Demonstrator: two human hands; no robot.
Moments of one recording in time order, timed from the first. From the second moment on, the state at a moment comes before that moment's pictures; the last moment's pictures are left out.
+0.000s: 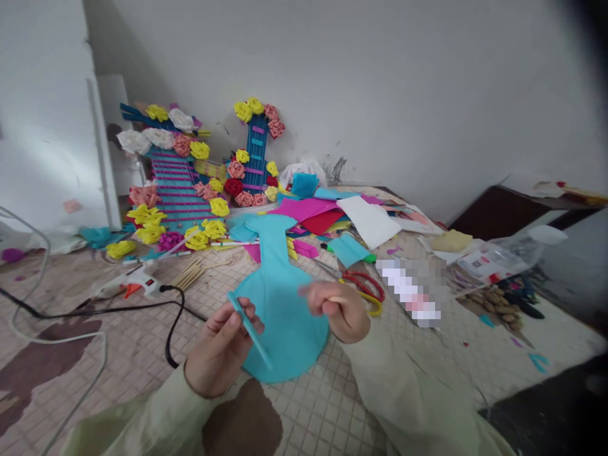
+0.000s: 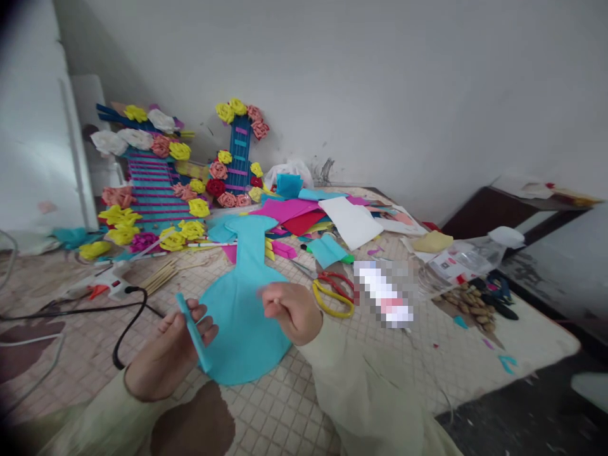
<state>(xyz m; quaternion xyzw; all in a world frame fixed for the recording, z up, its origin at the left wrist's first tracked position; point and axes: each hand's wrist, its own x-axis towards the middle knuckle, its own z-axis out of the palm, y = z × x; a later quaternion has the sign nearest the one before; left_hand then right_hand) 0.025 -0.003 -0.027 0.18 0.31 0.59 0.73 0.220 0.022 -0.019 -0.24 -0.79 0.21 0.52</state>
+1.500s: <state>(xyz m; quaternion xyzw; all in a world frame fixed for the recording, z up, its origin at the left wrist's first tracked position) 0.030 -0.008 -0.033 0.24 0.27 0.52 0.77 0.203 0.006 -0.018 -0.38 -0.79 0.18 0.46</state>
